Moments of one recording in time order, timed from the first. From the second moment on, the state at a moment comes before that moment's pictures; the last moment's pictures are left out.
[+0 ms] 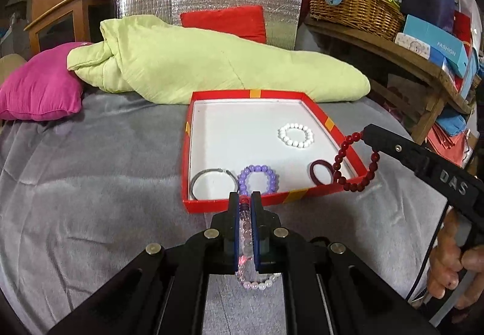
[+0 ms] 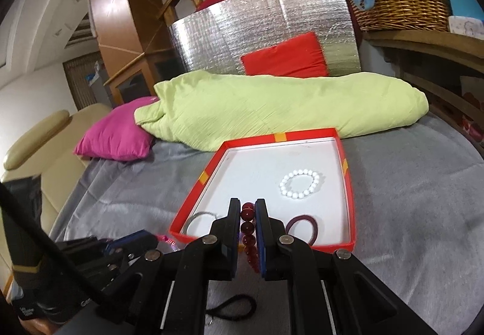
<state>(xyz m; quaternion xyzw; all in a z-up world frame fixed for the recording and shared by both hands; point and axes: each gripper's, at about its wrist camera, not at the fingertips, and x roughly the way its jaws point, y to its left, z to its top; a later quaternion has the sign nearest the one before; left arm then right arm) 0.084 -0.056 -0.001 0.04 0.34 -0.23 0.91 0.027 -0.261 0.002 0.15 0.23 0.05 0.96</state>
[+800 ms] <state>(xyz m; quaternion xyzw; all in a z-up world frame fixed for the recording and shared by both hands) 0.154 -0.062 -0.010 -0.01 0.32 -0.22 0.92 0.135 -0.273 -0.018 0.23 0.27 0.06 0.93</state>
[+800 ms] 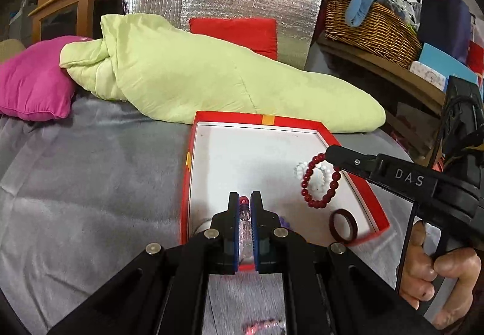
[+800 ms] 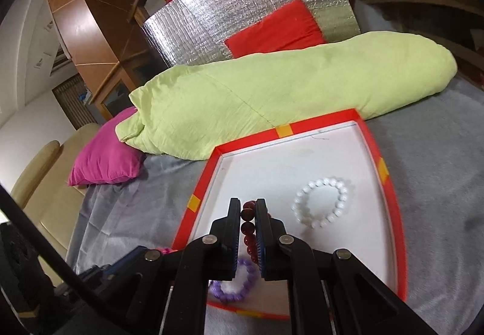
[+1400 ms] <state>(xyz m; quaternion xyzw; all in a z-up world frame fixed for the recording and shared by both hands) 0.199 -0.076 -0.029 0.00 0.34 -0.21 0.92 0.182 -0.269 -0.029 0.27 0.29 0.08 0.91</state>
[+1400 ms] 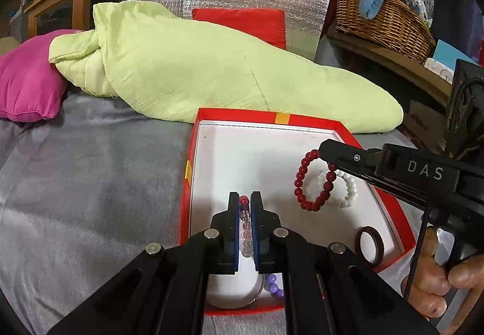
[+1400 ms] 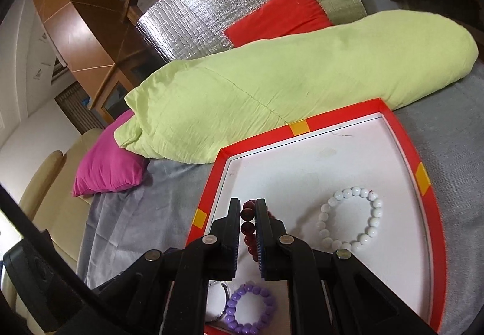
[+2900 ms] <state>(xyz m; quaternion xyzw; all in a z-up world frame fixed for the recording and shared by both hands) 0.204 -0.081 -0.040 0.06 0.37 -0.12 0.92 0.183 -0.299 -0.048 0.30 0.34 0.04 0.89</state>
